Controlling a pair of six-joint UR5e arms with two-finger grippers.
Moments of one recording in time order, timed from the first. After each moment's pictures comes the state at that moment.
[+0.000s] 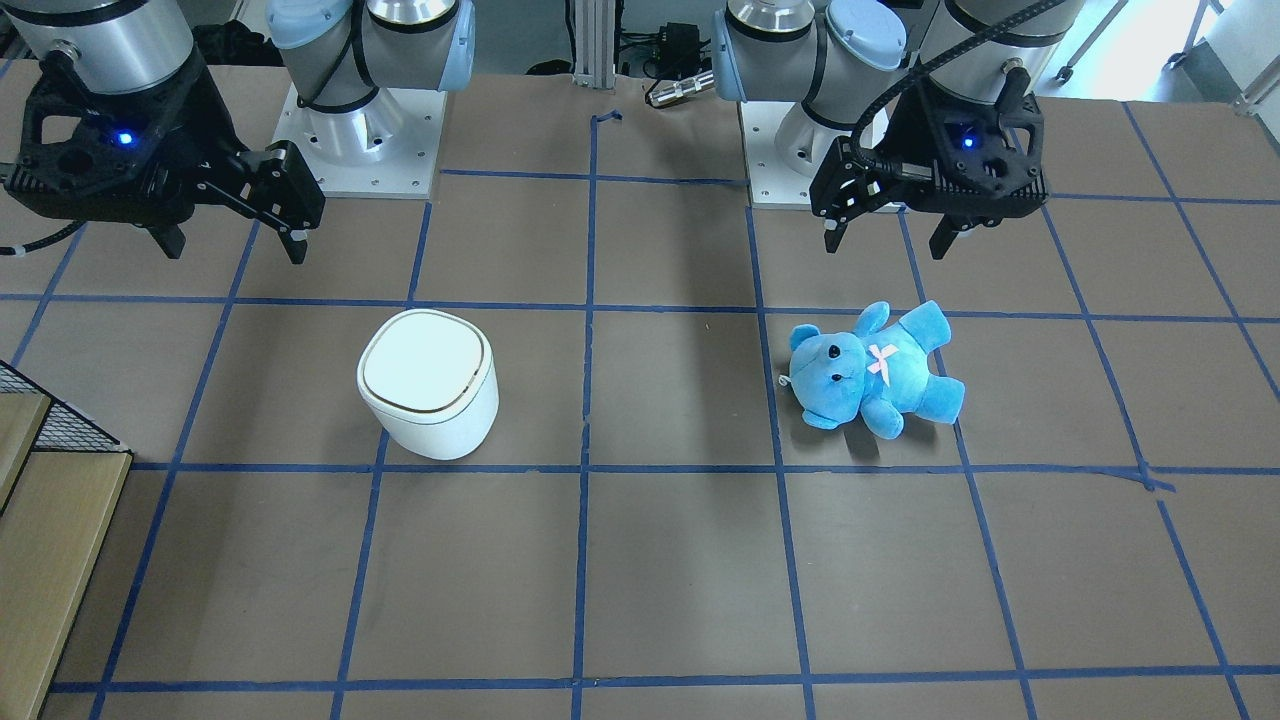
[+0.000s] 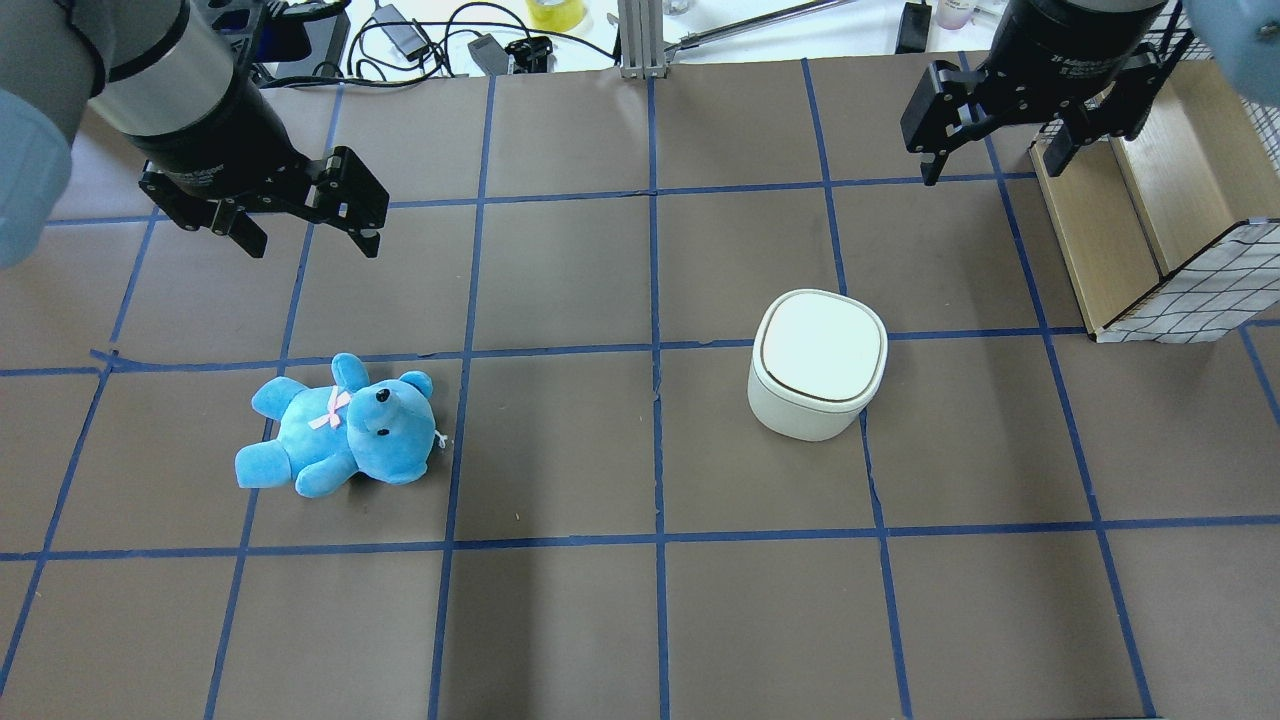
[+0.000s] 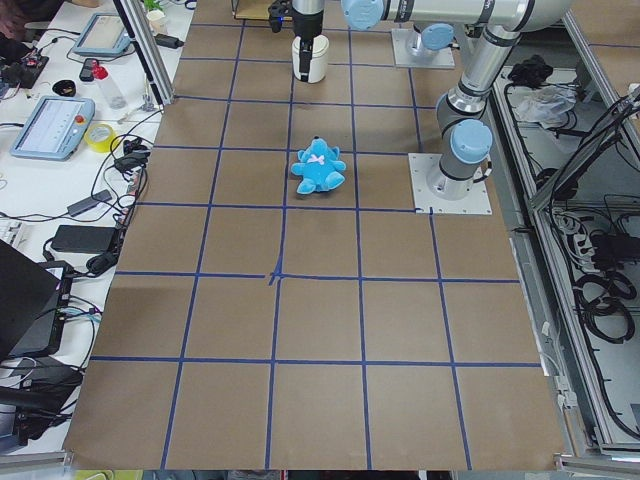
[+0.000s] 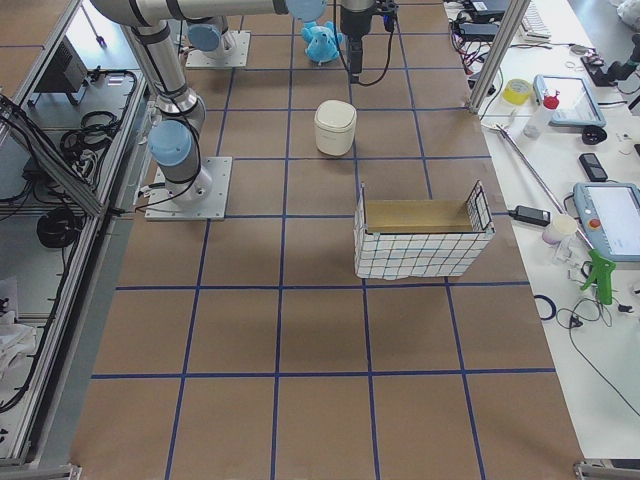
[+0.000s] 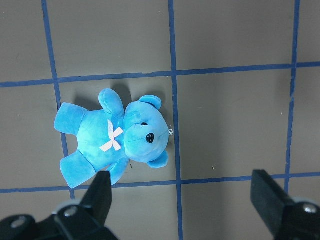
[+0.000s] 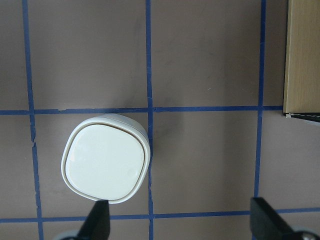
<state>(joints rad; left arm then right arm) -1.54 -1.52 -1.60 -1.55 1.57 0.07 1.54 -1.55 1.47 -1.53 -1.61 -0.03</state>
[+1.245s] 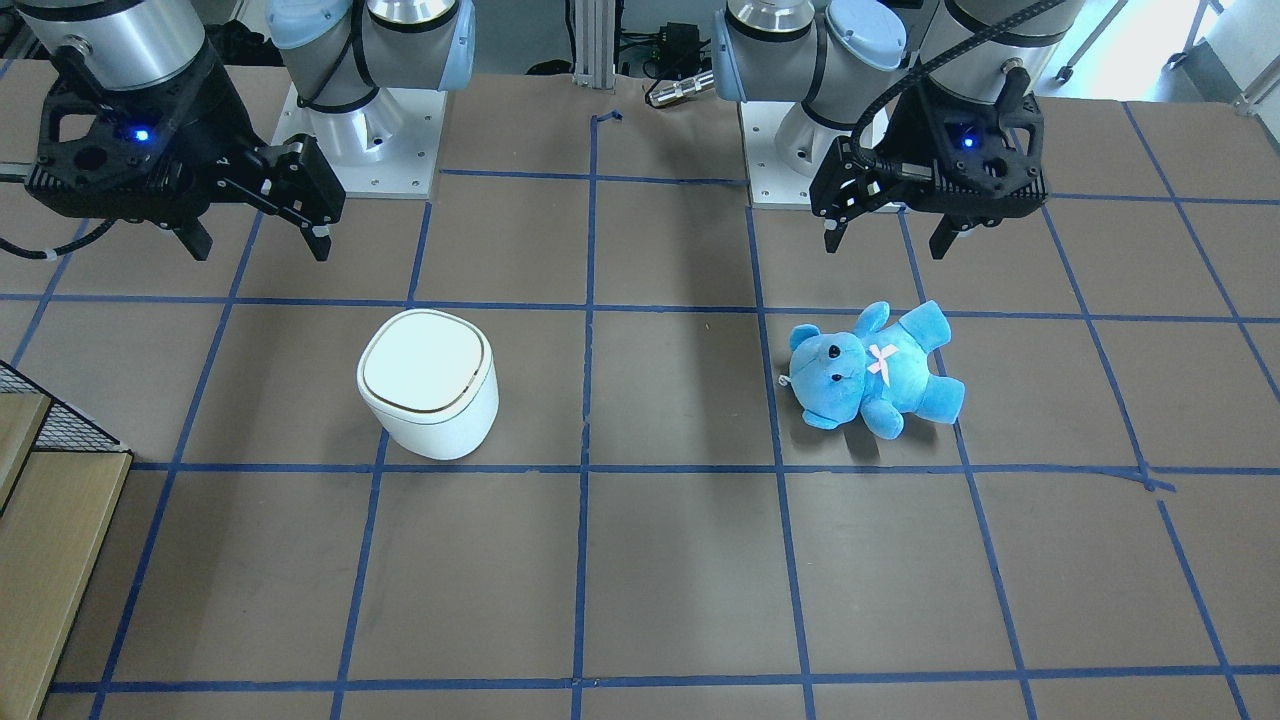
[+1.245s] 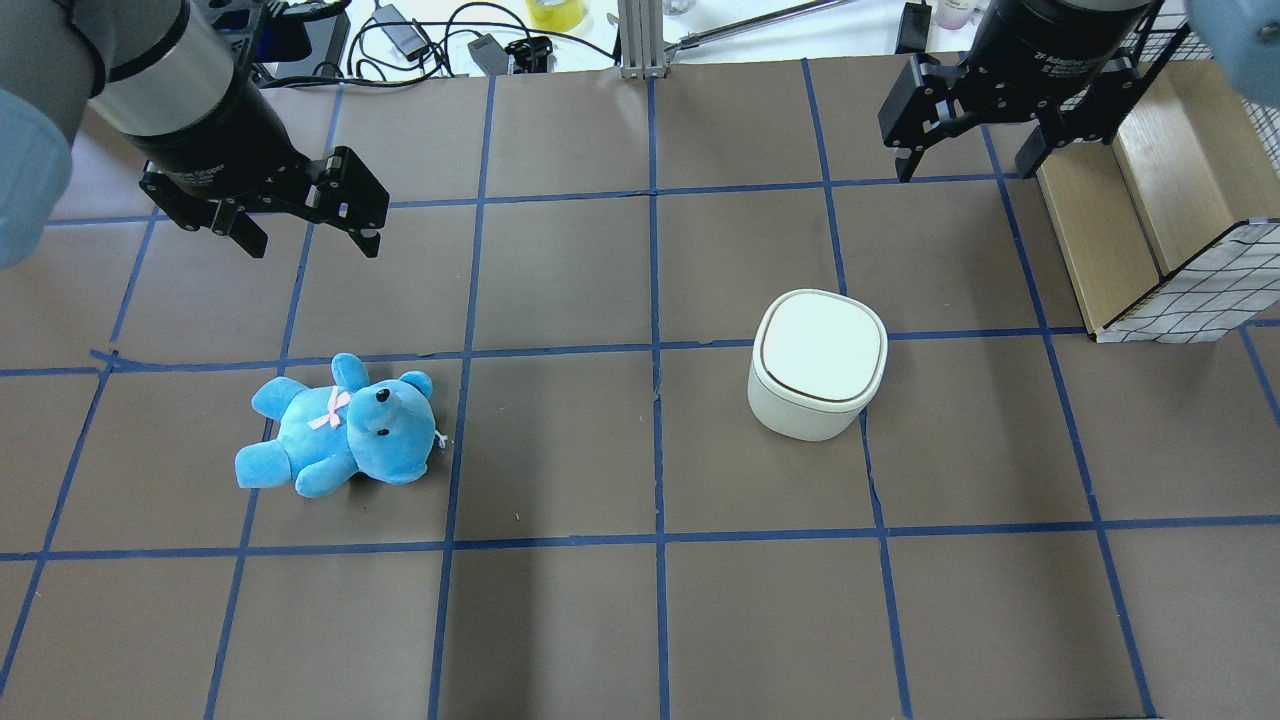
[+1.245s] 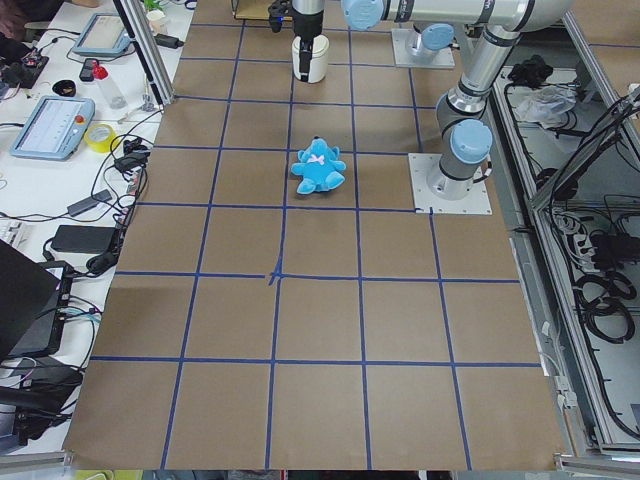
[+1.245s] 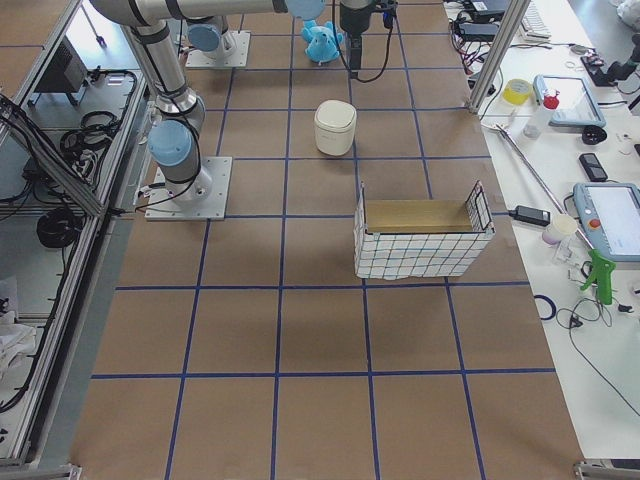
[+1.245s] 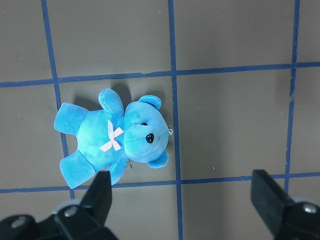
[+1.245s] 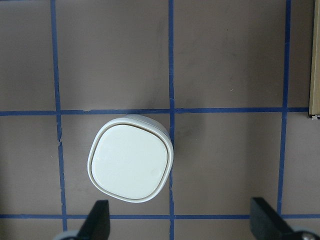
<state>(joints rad) -1.54 -1.52 -1.60 -1.55 1.57 0.07 1.55 -1.55 1.47 -1.54 -1.54 -0.02</state>
